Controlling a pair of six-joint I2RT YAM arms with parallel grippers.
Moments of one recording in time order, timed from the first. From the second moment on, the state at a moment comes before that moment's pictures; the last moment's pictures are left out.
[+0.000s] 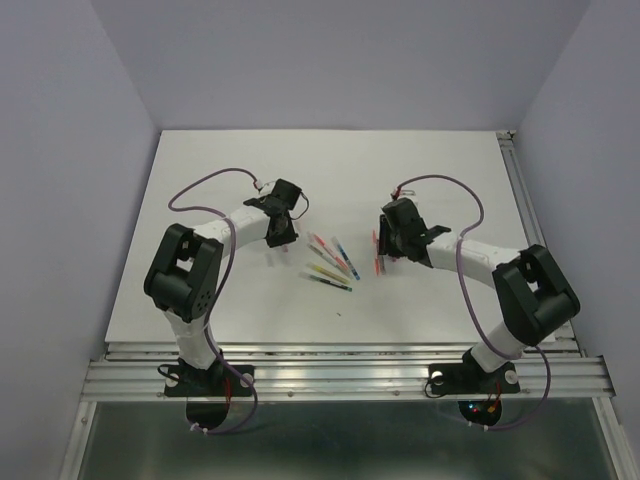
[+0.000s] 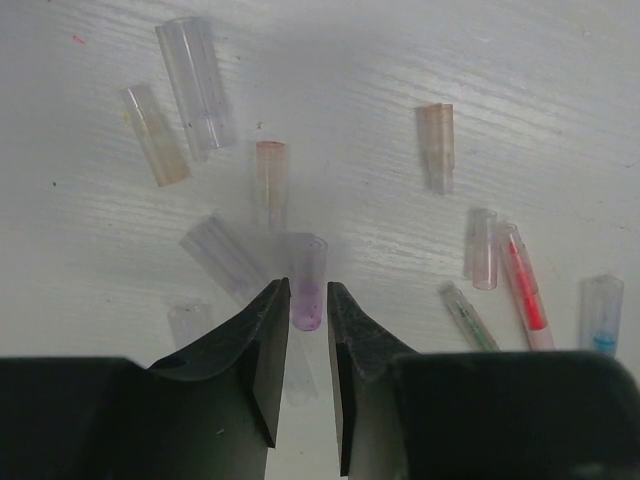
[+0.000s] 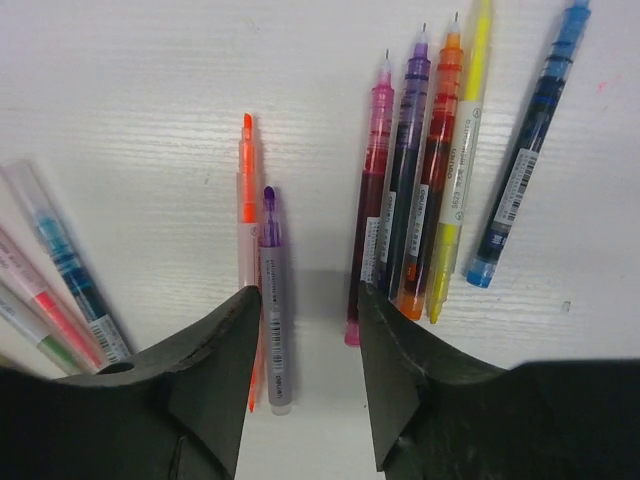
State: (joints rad) left arm -0.49 1.78 1.14 -0.46 -0.25 -0.69; right arm 0.53 1.61 0.88 -0.15 0.27 0.48
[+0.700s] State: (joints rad) left arm -0.53 1.45 1.08 -0.40 -0.23 -0.70; right arm 0.53 1.26 0.75 0.04 -0.01 0.34
